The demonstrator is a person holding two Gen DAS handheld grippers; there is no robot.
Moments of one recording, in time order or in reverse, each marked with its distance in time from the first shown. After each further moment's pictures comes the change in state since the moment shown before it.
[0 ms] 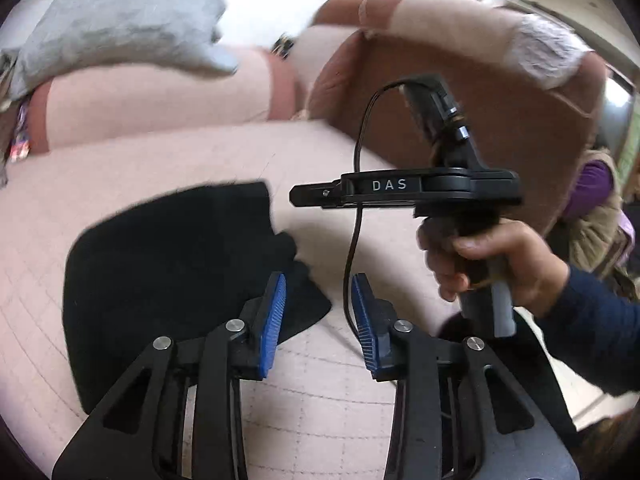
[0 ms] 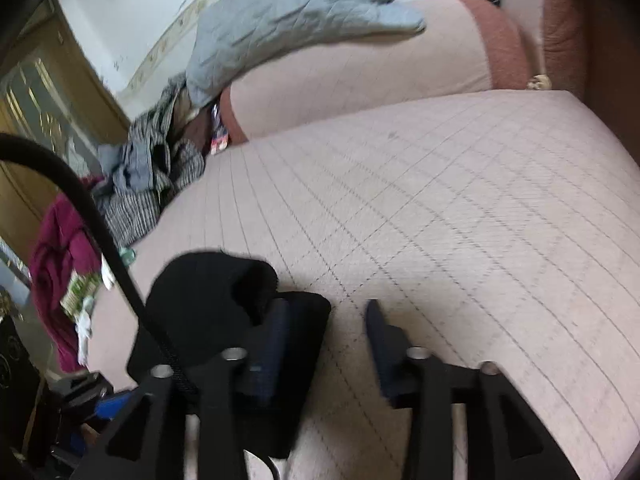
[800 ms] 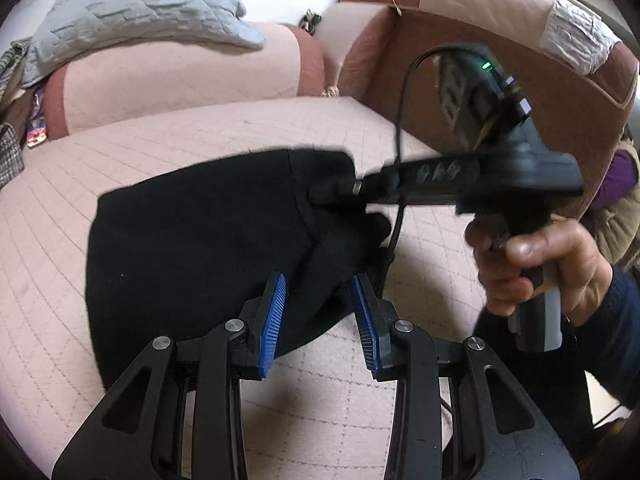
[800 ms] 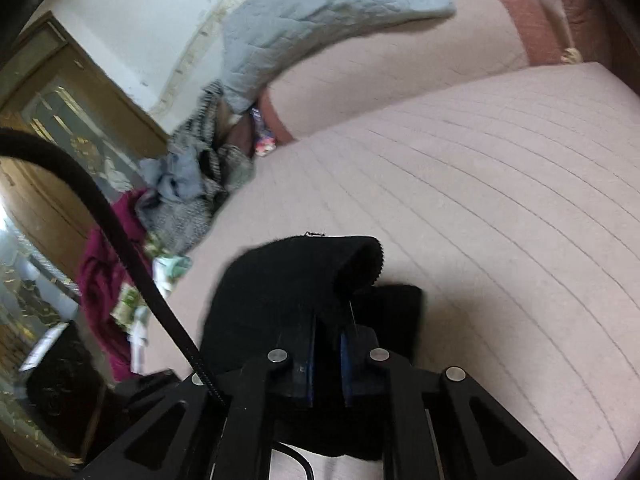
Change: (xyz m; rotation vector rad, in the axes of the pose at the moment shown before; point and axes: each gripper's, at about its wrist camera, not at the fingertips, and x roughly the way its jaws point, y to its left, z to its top) left arm 0.037 0.010 -0.003 -0.035 0.119 0.104; right arm 0.022 0.020 -0.013 0.057 0.050 0.168
